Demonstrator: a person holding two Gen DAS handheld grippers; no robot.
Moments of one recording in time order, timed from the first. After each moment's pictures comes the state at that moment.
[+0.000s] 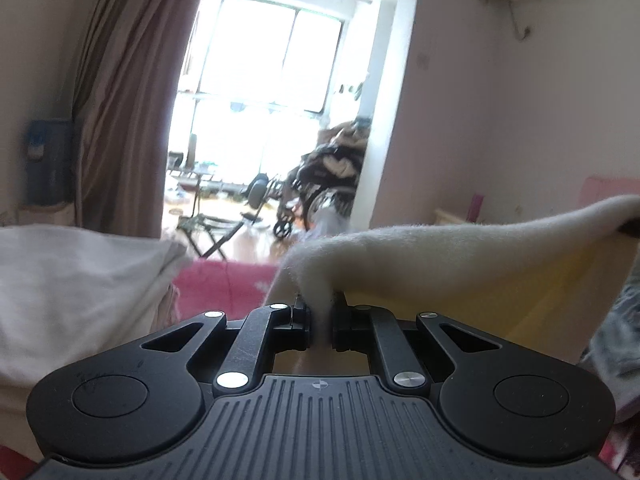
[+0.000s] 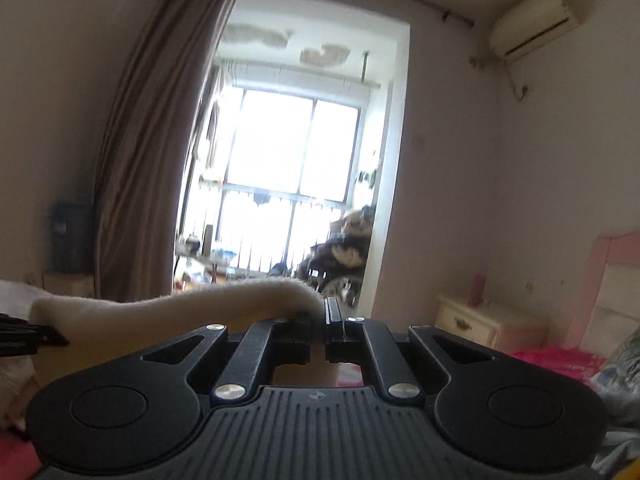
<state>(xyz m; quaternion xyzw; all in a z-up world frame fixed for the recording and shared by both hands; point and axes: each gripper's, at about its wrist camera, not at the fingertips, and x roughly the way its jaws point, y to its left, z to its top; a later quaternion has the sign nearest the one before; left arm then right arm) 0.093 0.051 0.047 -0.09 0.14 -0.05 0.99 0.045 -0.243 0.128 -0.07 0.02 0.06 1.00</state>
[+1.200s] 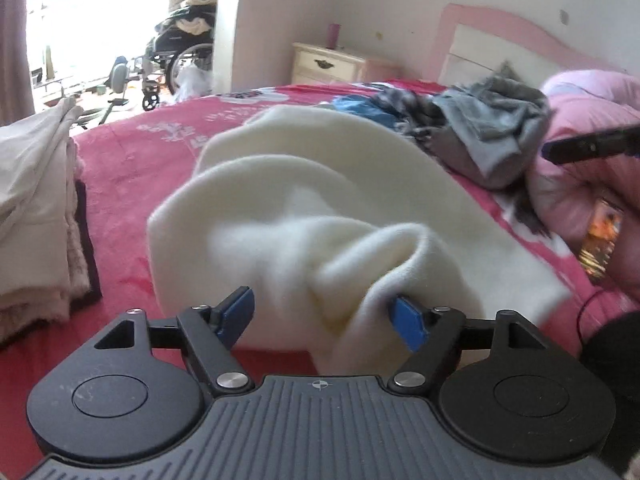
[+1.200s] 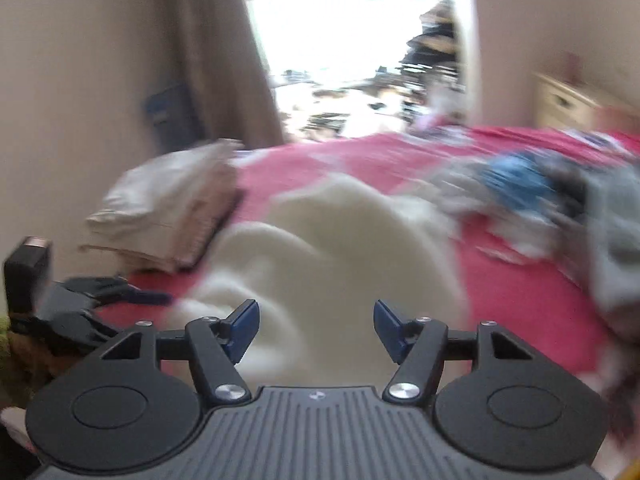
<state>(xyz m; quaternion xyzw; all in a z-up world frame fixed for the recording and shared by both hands) 0.003 0.044 -0.006 0.01 0.36 -0.27 0.89 0.014 -0.261 0.057 0.02 0.35 0.24 0.90</state>
